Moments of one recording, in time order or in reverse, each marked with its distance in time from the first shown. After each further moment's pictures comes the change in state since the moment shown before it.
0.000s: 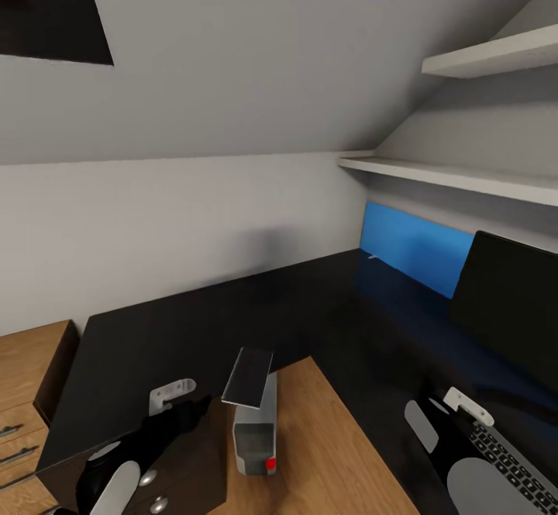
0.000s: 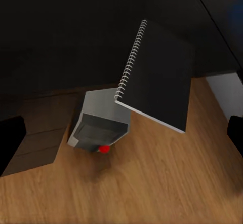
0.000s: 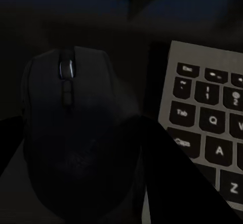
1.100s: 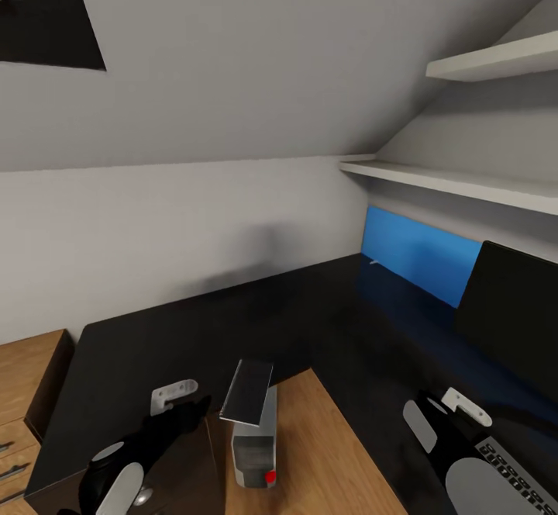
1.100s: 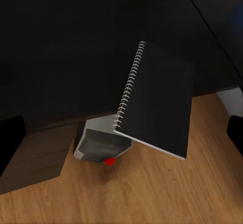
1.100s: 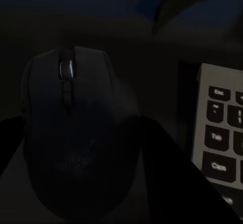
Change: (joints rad) left arm 0.000 -0.005 -0.011 0.000 -0.054 -0.001 0.000; right arm 0.000 0.005 -0.001 0.001 -0.002 0.007 -0.001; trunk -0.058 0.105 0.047
